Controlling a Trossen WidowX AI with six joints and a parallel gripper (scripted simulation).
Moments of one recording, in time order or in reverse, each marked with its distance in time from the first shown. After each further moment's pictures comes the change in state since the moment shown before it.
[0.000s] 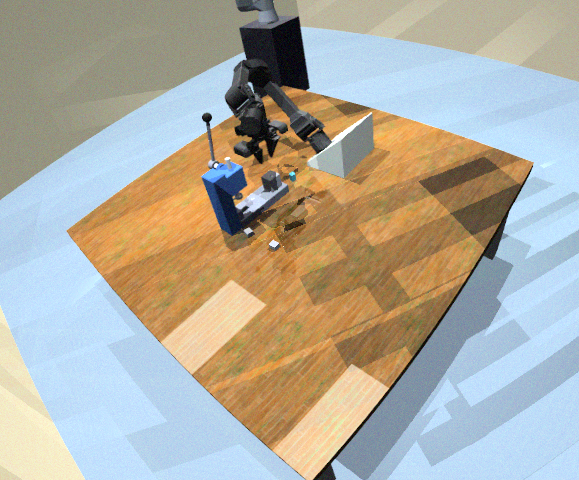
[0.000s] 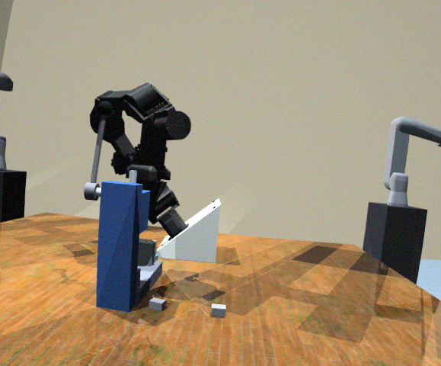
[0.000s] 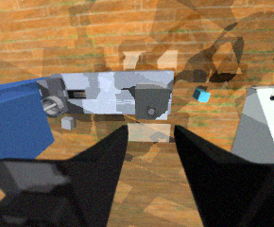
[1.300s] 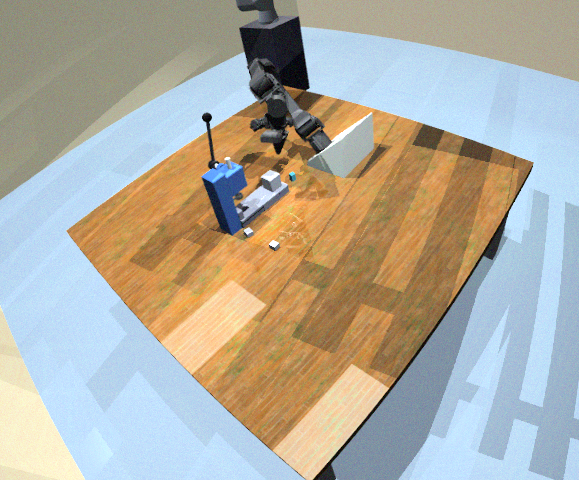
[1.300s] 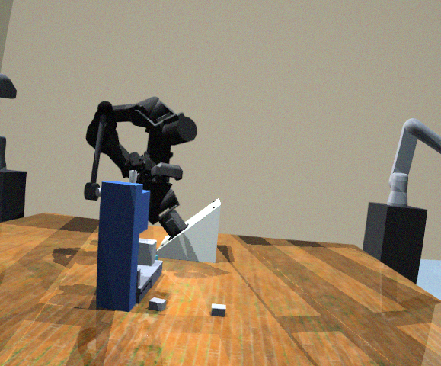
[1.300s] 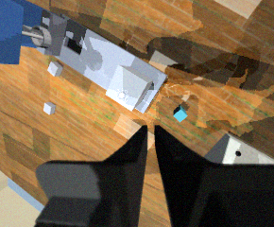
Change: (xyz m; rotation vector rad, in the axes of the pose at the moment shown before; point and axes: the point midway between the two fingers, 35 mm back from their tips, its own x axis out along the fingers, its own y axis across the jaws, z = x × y) arm 0.007 -0.063 0.000 -0.521 -0.025 0.212
